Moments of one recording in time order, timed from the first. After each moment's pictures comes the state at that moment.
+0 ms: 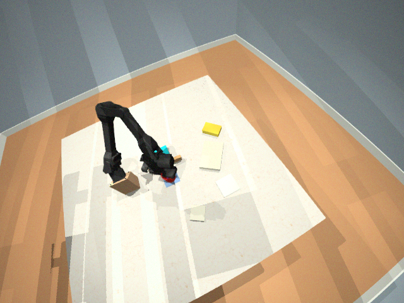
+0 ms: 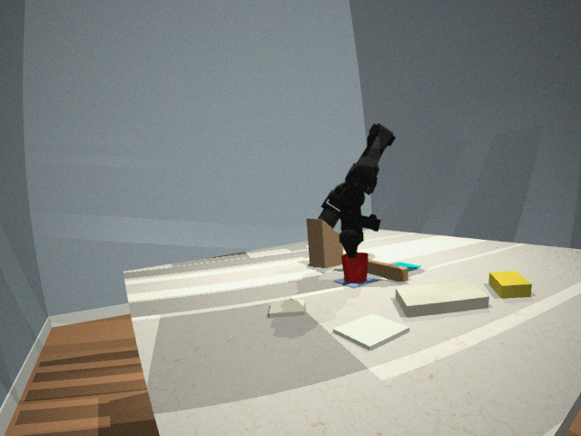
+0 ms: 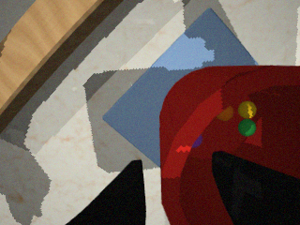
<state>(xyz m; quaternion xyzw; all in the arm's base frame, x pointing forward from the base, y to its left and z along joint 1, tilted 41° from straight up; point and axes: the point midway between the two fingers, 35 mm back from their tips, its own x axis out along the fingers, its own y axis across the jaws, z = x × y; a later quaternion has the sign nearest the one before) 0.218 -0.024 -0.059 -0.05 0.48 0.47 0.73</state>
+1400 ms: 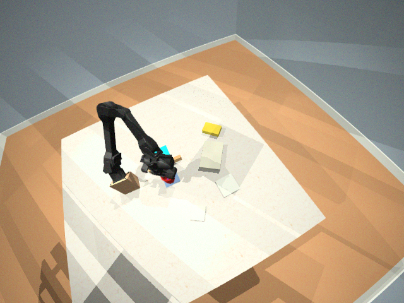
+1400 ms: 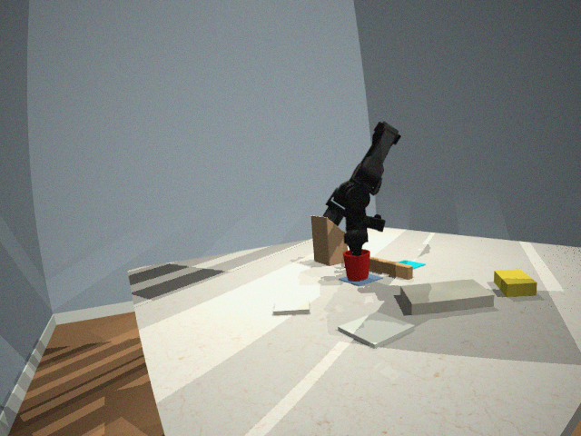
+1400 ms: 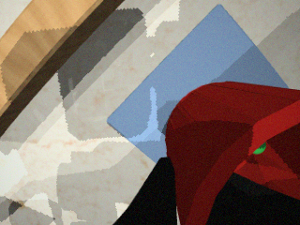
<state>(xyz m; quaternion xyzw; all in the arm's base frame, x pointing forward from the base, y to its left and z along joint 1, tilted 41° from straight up) 0.216 -0.018 -0.064 -0.05 0.49 0.48 0.73</state>
